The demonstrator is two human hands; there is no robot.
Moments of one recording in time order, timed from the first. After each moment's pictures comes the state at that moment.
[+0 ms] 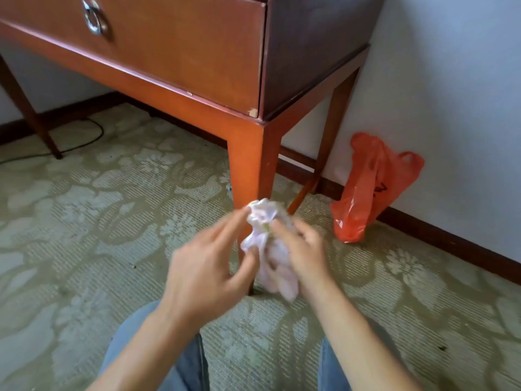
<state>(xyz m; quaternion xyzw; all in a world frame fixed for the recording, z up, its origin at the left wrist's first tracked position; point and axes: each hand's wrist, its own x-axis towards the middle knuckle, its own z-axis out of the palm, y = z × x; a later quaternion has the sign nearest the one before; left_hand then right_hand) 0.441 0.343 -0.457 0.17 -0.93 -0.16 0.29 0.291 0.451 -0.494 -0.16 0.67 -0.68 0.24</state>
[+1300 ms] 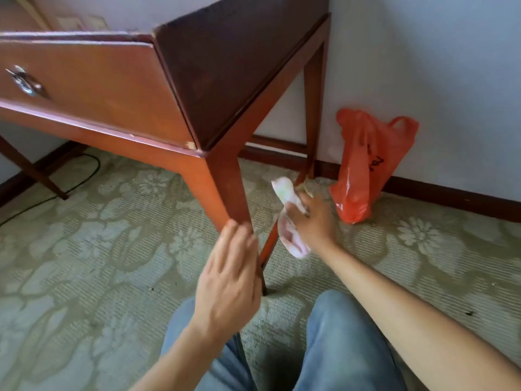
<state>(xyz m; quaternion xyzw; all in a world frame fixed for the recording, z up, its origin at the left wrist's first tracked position) 0.389 0.350 -0.500 0.07 -0.96 0.02 0.26 0.168 0.443 -0.545 -0.27 0.85 -0.45 0.01</state>
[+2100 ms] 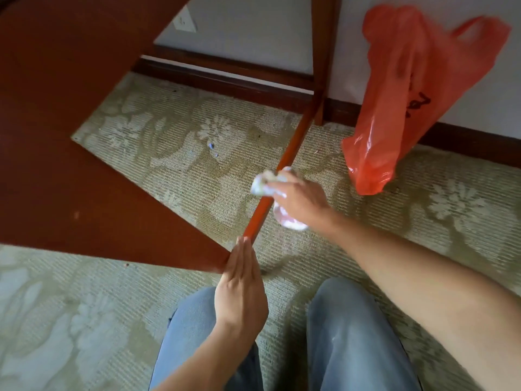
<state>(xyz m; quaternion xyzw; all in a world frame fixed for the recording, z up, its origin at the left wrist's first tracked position) 0.302 0.368 -0.661 0.19 -0.96 0.09 -0.17 0.055 0.396 -0.687 -0.54 0.83 -0.15 0.04</state>
